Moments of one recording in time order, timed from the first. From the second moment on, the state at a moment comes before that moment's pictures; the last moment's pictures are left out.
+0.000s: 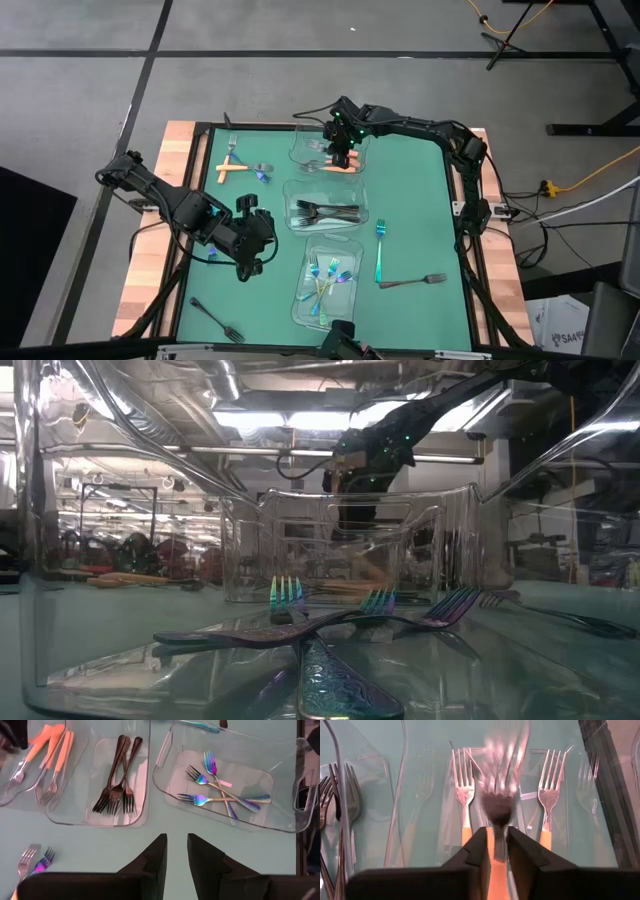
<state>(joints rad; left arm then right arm) -0.50 1.46 1.56 -1.19 -0.39 -0.59 -0.55 2.04 1.60 -0.59 -0.30 -0.37</state>
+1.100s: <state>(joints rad) -0.50 1.46 1.56 -1.36 -0.25 -0.45 -0.55 2.03 1.60 -0.57 -0.30 -0.37</state>
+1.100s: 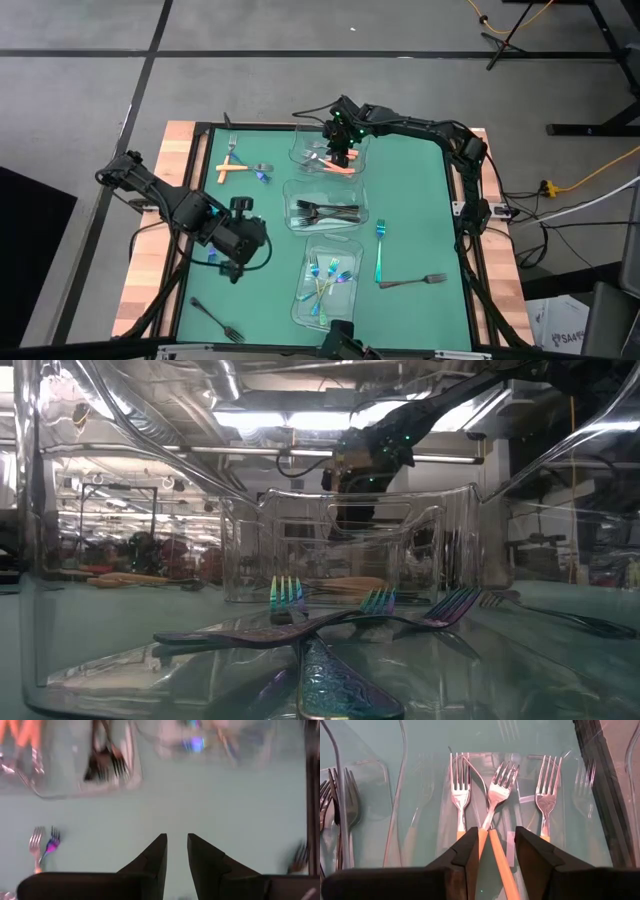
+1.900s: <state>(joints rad) -0.49 1.46 1.05 -1.41 -0.05 0.27 -0.24 2.03 2.05 -1.17 -0.03 -0.45</state>
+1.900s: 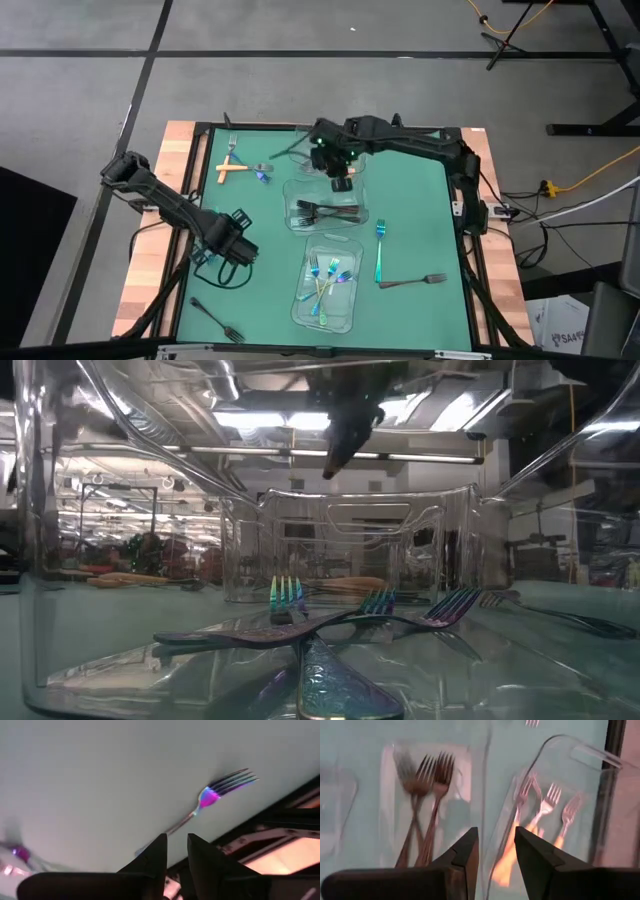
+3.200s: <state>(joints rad) -0.34 1.13 0.61 -1.13 0.02 0.54 -0.10 1.98 2.18 -1.48 0.04 -0.32</state>
